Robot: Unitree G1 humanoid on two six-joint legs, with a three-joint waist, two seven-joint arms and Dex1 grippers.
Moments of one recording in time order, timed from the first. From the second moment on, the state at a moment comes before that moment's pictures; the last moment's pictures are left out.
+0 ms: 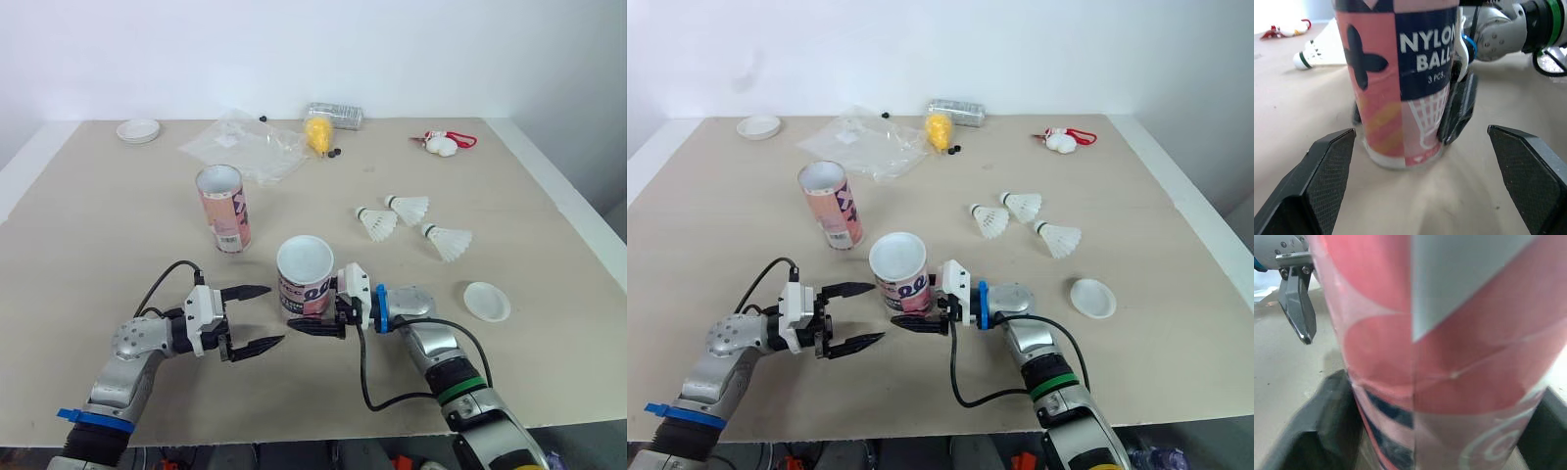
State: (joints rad) left arm -0.12 0.48 -0.07 0.01 -0.40 -0.15 -1.16; right arm -0.48 -0.27 0.24 0.39 0.22 -0.15 1.23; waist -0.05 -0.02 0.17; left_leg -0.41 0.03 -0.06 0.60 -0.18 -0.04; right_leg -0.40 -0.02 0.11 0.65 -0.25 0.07
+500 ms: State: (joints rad) left arm -0.11 0.46 -0.07 -0.01 -0.41 -0.15 -1.14; right arm -0.41 -0.31 0.22 0.25 0.25 -0.08 1.18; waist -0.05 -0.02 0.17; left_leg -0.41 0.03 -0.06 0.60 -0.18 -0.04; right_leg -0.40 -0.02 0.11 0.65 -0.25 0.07
